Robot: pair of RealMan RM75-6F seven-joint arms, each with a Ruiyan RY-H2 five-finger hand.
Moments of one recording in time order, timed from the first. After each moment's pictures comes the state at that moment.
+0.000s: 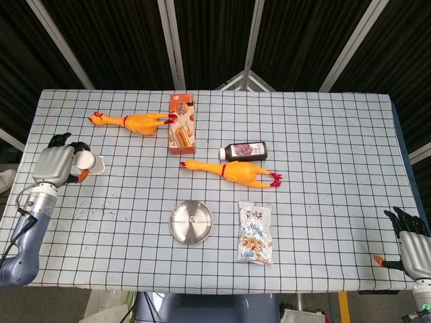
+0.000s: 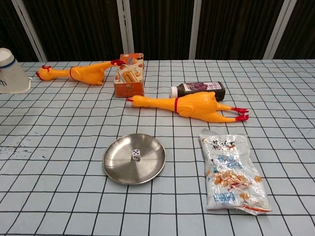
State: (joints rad) left arm -0.70 -1.14 -0.11 -1.63 0.80 1.04 0.27; right arm 0.07 -1.02 0.05 -1.69 -1.28 1.28 -0.04
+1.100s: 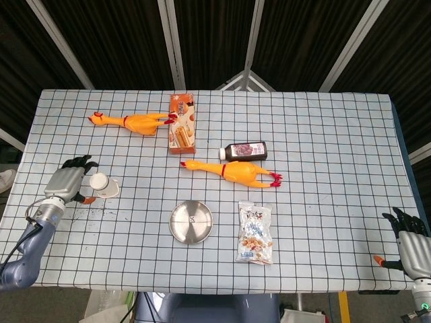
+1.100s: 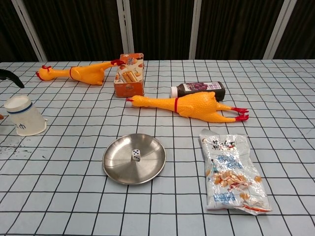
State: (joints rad) left arm -0.67 -1.17 -0.07 -1.59 0.80 0.88 0.27; right arm 0.08 -1.02 0.04 -1.69 -1.27 1.28 -0.05
